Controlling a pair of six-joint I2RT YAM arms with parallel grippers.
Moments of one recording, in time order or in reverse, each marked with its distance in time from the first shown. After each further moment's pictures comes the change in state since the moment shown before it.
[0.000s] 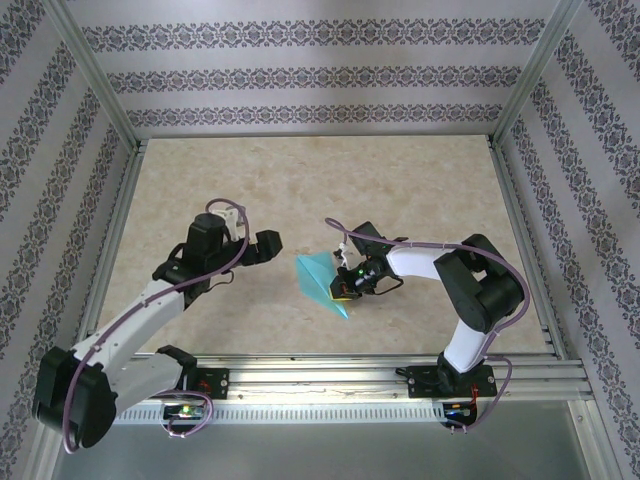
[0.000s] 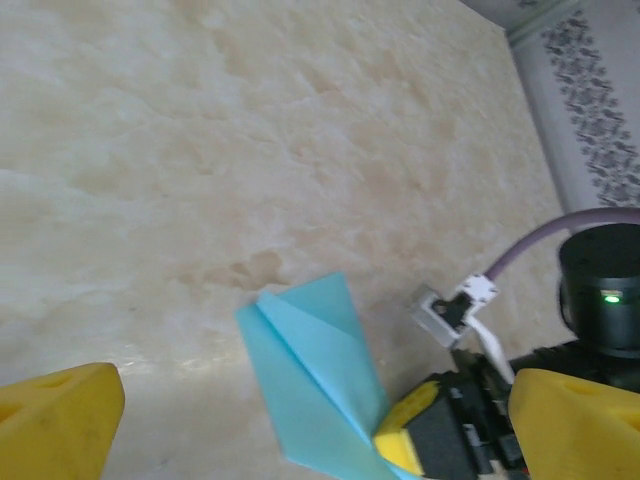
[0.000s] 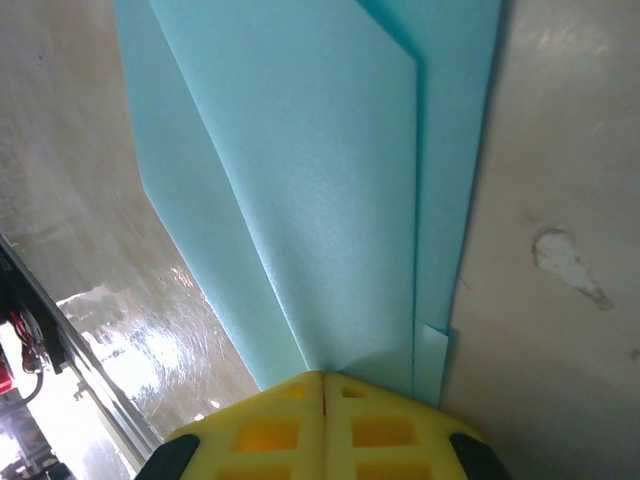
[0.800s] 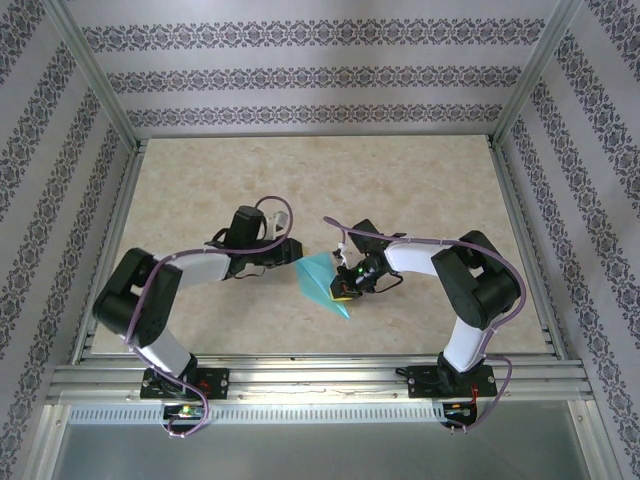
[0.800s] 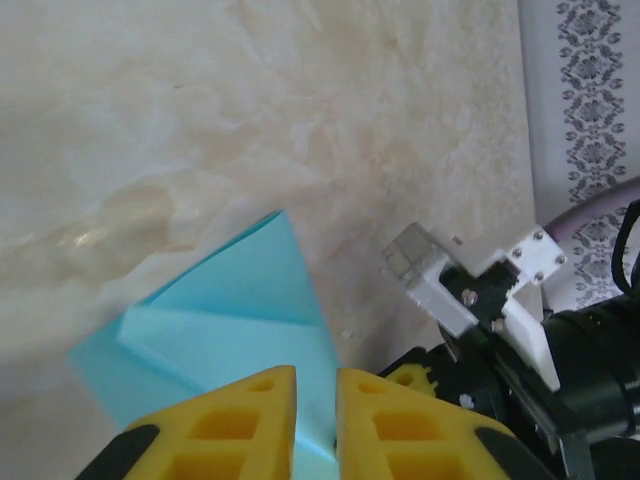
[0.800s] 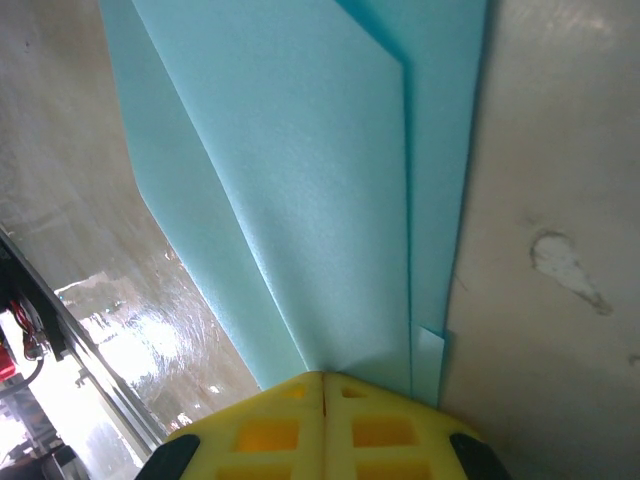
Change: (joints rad) left arm -0.043 0.634 0.122 0.377 0.387 -0.084; right arm -0.011 0.029 0.043 -0.066 -0.016 -0.032
